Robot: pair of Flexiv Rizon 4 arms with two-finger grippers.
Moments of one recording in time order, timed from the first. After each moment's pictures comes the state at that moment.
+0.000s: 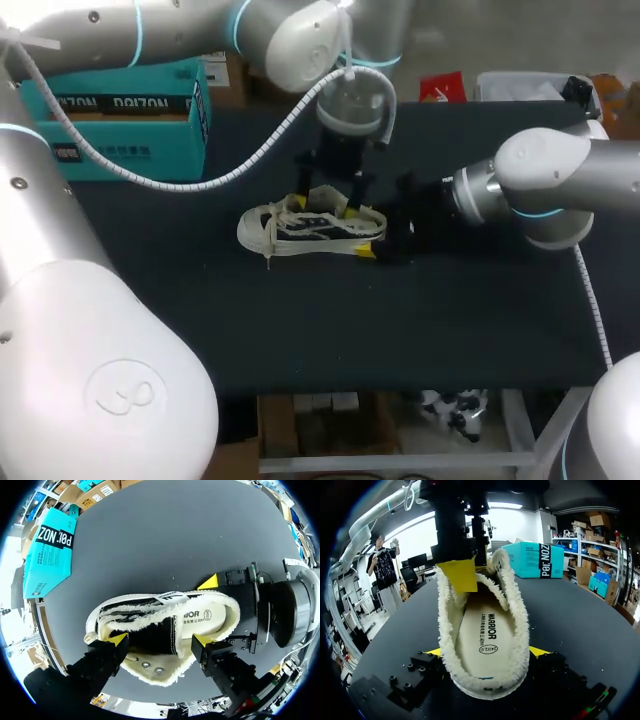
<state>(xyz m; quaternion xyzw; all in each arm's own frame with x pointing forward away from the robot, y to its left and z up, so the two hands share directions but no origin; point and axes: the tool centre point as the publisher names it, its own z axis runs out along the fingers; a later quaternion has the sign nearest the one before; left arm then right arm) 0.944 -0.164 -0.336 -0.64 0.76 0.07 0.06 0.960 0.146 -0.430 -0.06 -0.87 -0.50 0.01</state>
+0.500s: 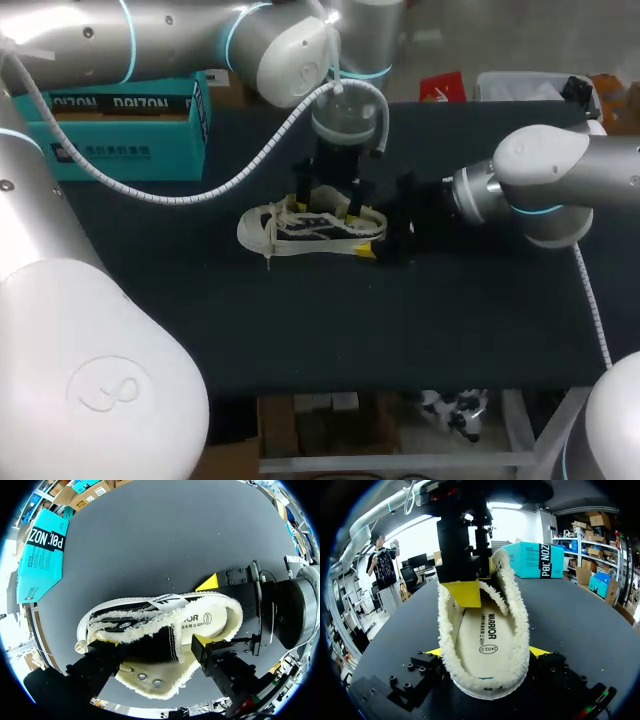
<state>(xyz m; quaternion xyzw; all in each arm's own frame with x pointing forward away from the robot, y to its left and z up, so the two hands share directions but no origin) 0.946 -0.164 -0.353 -0.63 0.78 0.05 0.05 0.960 0.147 -0.430 -0.06 -0.86 -0.50 0.01</state>
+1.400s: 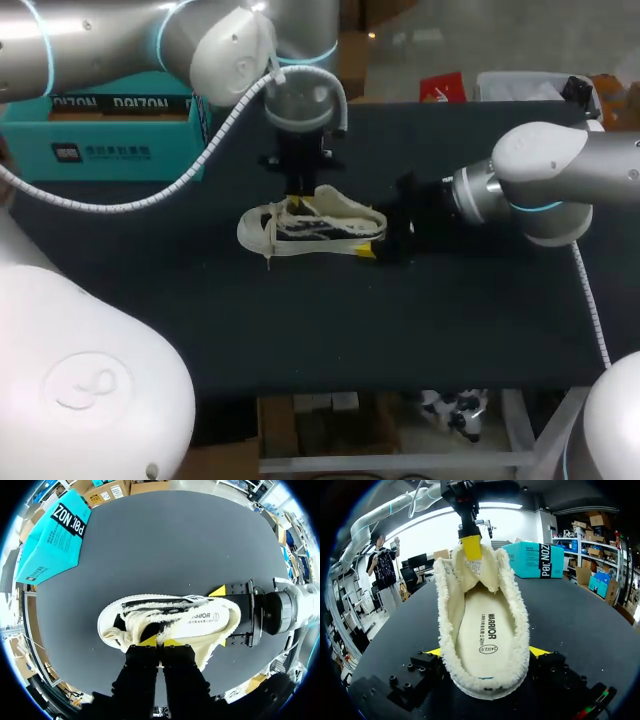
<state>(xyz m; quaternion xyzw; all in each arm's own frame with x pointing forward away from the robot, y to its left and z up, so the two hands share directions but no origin) 0.942 -0.120 -0.314 -0.68 0.73 -0.02 0.03 0.960 0.147 -0.430 -0.06 -0.87 -0.50 0.01</state>
